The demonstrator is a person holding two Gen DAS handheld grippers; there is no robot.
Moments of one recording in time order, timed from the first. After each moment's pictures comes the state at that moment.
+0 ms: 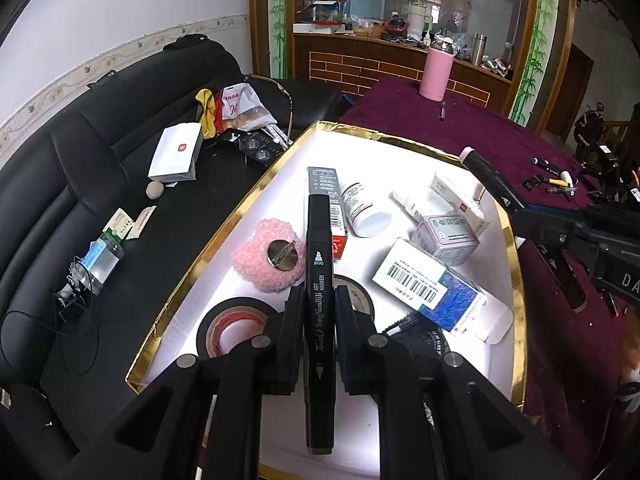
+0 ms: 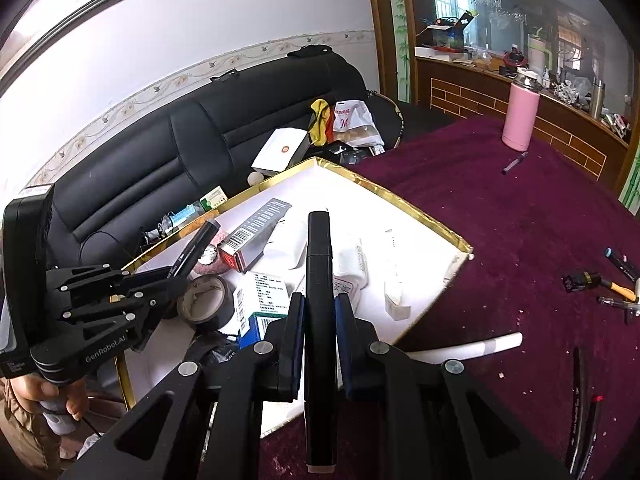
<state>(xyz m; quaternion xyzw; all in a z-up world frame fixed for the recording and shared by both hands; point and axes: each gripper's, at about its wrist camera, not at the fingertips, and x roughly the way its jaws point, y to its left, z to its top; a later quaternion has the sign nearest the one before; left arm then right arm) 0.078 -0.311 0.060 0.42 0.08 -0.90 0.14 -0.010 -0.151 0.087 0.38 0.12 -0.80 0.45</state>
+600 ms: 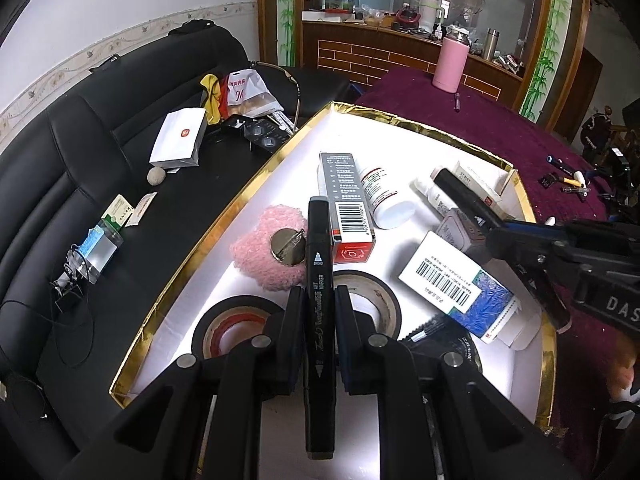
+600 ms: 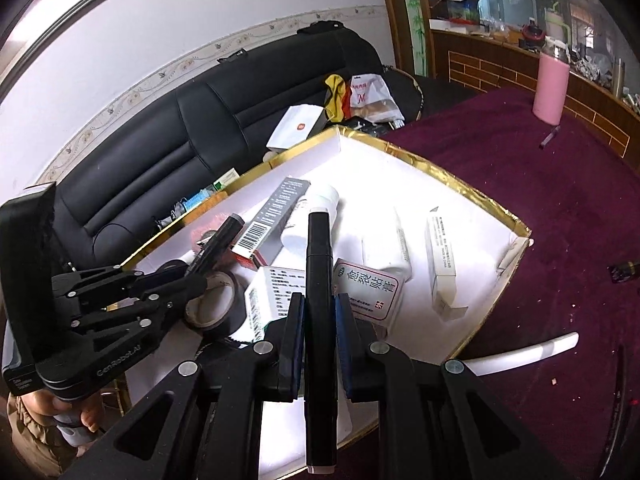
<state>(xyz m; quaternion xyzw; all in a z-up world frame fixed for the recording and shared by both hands) 0.067 -0.324 0.041 0.43 0.09 -0.89 0.15 -0.018 -0.186 0.057 0.42 0.12 -0.77 0.47</state>
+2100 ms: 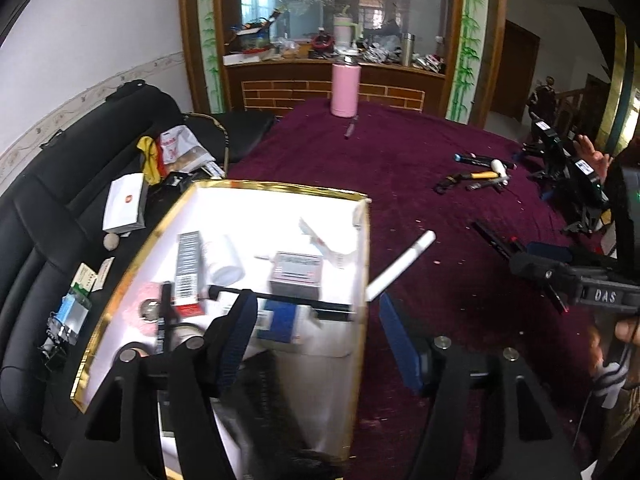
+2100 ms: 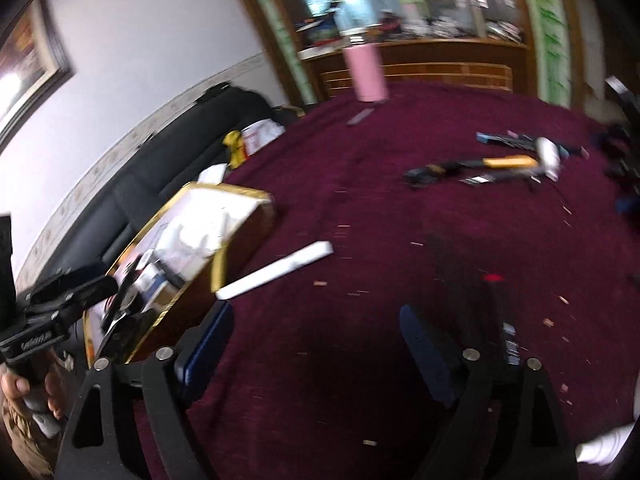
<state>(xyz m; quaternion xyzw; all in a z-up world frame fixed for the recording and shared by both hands) 0.040 -0.193 0.101 0.39 0.03 -0.92 0.06 -0.061 0.048 0.064 0.41 -0.03 -0.84 0.34</state>
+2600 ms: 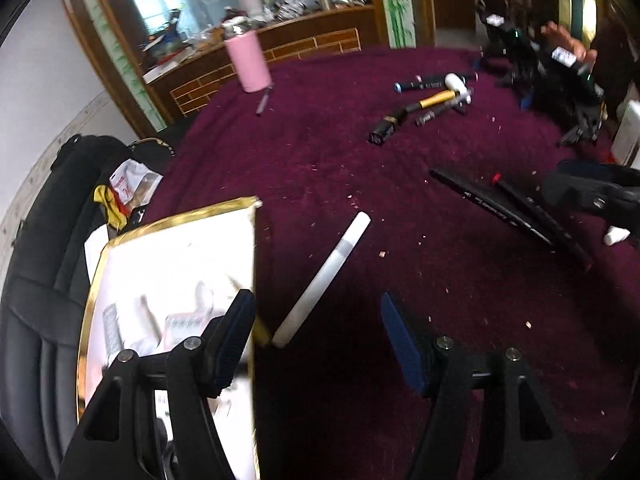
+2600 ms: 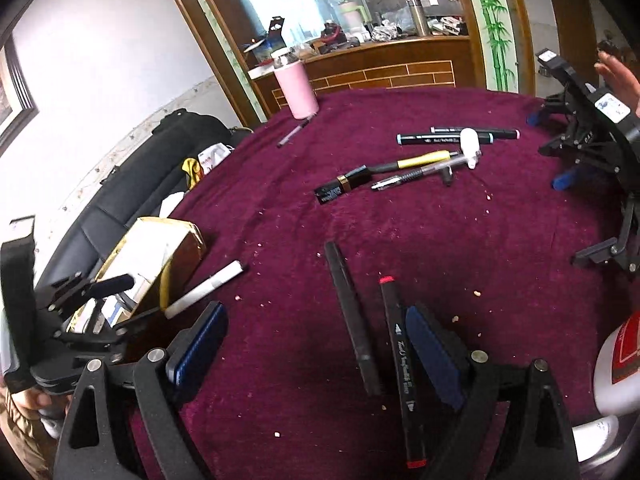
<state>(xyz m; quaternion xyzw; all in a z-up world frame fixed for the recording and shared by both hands) -0.053 -0.098 0.059 0.46 -0.13 -0.88 0.00 -0.083 0.108 0.067 0.42 -0.06 -0.86 0.28</state>
